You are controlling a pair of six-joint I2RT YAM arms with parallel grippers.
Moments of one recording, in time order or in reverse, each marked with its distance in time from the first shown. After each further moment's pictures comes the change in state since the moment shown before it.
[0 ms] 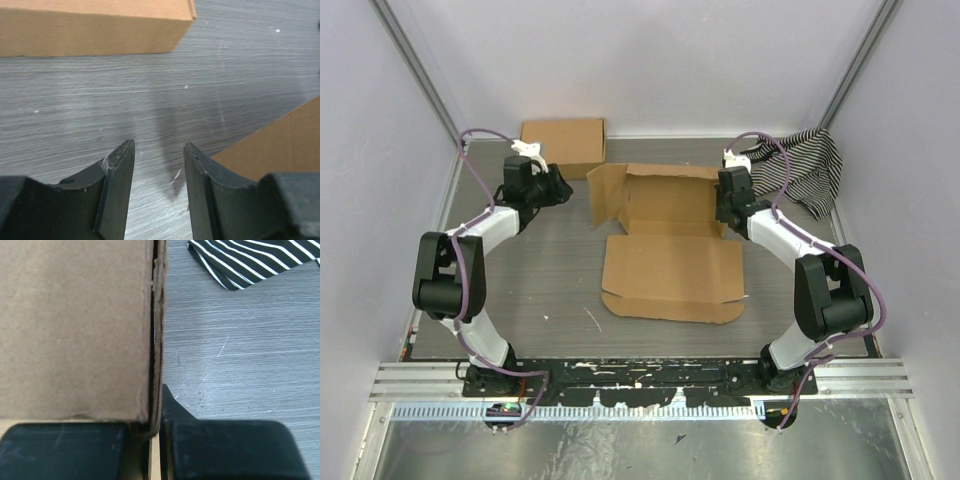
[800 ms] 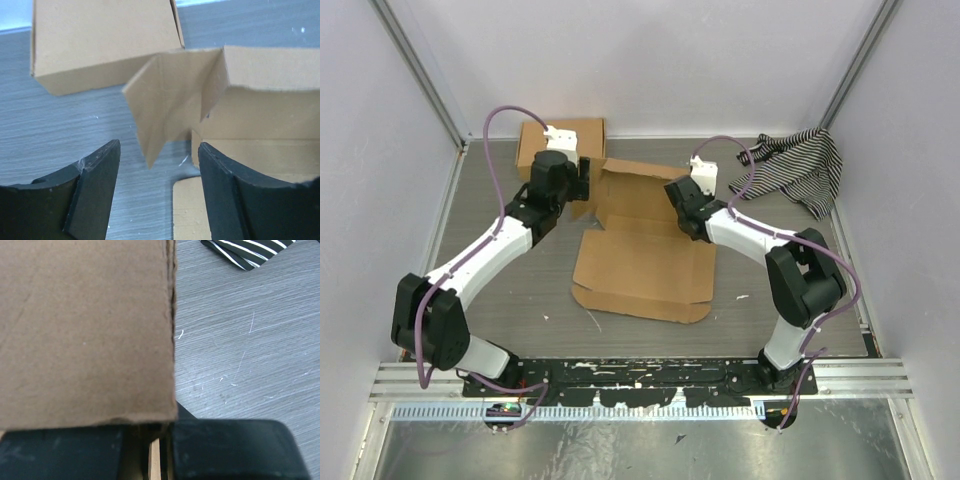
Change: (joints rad) left arm -0.329 -0.288 0.060 -0.250 -0.568 0.246; right arm 0.280 0.145 0.133 -0.113 0.415 0.323
